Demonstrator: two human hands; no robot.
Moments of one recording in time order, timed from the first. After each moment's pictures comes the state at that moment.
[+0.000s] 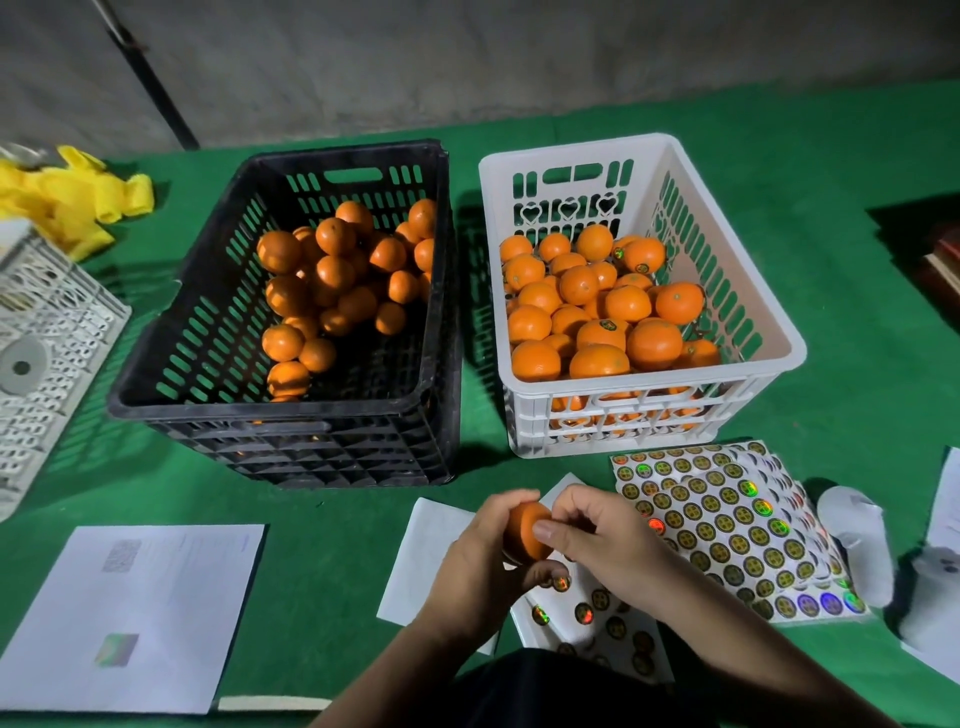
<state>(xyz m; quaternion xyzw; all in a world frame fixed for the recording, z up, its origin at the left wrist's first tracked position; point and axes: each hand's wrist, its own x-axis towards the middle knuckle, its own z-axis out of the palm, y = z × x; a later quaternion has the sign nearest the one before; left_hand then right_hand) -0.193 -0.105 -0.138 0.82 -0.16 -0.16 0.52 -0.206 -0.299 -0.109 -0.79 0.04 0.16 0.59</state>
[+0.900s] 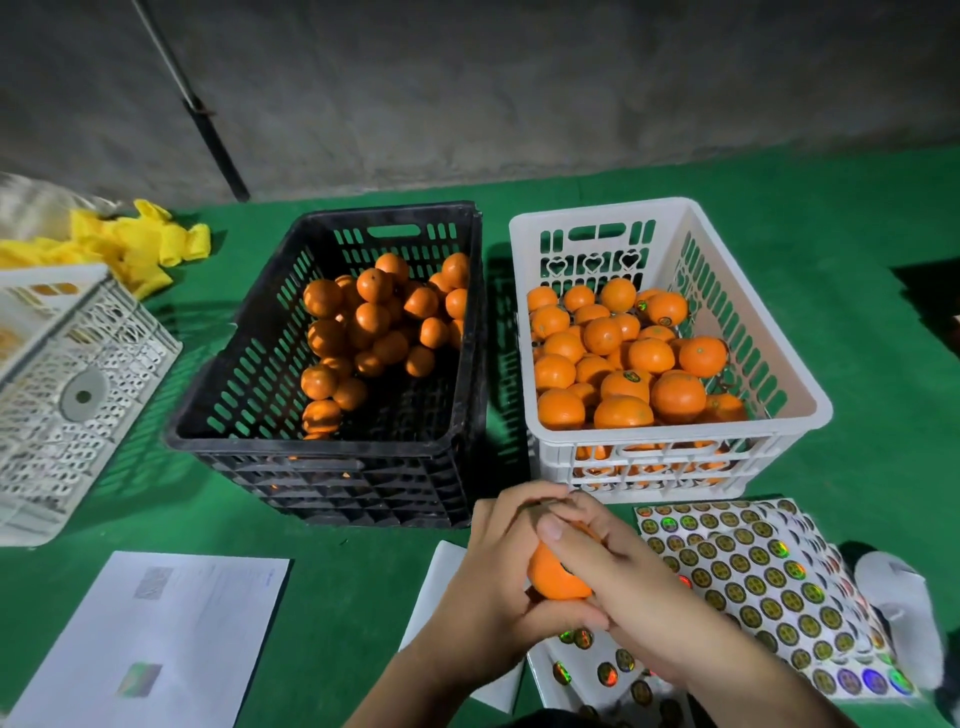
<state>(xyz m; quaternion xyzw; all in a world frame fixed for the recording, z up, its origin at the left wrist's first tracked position) -0.178 -0.103 -0.053 0.84 -0.29 -0.05 0.45 -0.201 -0.264 -0.033 -0.61 0.11 0.18 0.76</state>
